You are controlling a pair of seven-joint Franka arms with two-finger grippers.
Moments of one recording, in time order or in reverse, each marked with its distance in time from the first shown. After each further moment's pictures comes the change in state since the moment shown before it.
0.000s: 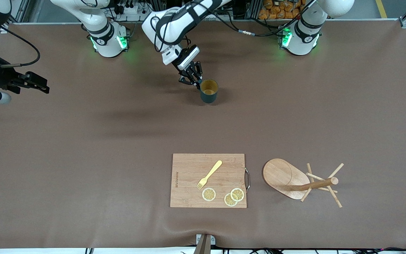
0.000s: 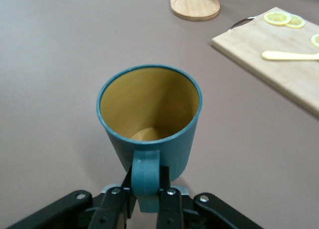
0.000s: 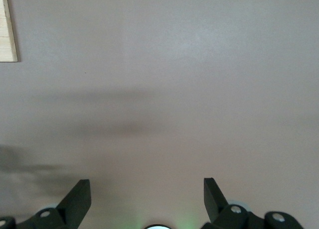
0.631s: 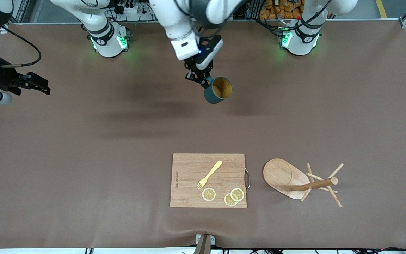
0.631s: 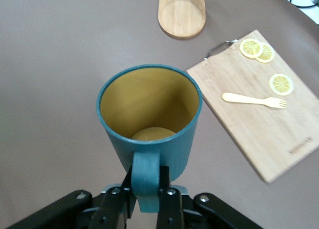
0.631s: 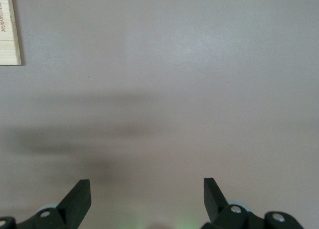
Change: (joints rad) left arm 0.277 -0.336 -0.001 0.008 -0.266 0.058 0.298; right arm 0.001 0.000 0.011 -0.001 0.002 0.019 0.000
